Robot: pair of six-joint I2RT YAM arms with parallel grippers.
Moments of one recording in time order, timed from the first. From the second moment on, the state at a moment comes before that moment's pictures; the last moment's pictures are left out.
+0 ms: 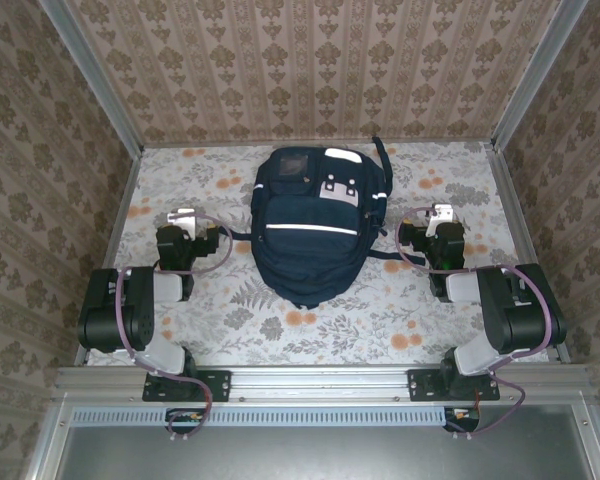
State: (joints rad) left arm -0.02 1.55 0.40 0.76 -0.02 0.09; right arm 0.03 1.54 0.39 0.79 0.10 0.05
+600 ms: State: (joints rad) left arm -0.02 1.55 0.40 0.76 -0.02 0.09; right arm 0.03 1.54 0.39 0.79 0.10 0.05
